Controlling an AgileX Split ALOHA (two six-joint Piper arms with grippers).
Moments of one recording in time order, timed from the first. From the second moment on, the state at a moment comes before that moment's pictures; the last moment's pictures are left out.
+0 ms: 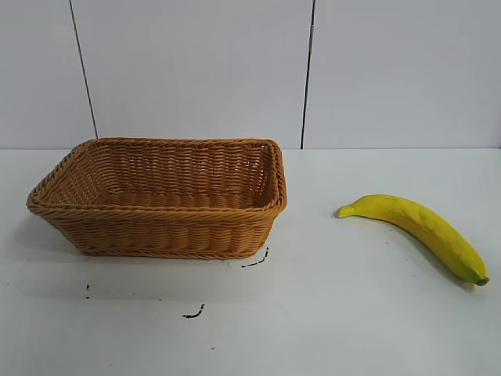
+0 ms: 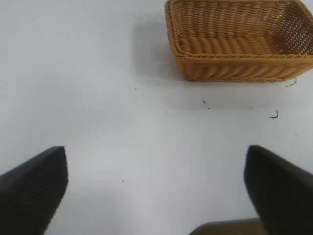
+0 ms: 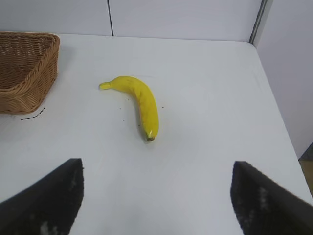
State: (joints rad) left arm -0.02 0.00 -0.49 -0.06 1.07 0.06; right arm 0.03 0.03 -0.51 -0.01 1.02 0.03
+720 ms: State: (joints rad) left arm -0.02 0.00 -0.49 -0.06 1.07 0.06; right arm 0.03 1.07 -0.99 -0.09 0.91 -0.02
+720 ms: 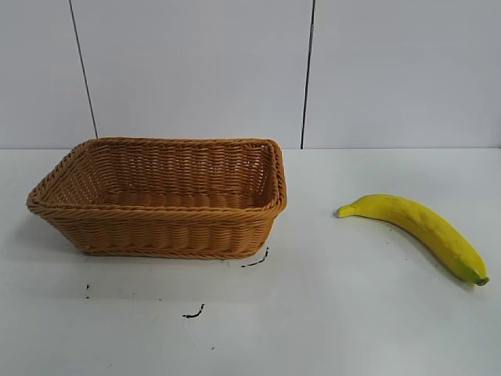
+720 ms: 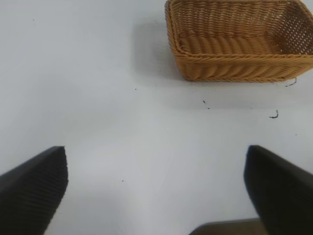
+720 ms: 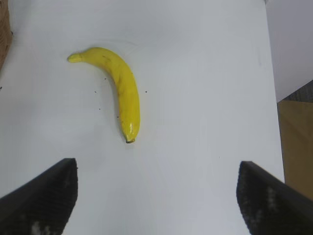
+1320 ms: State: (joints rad) left arm -0.02 0.00 -0.49 -0.06 1.07 0.06; right arm 0.04 1.69 -1.42 0.09 0.96 -0.35
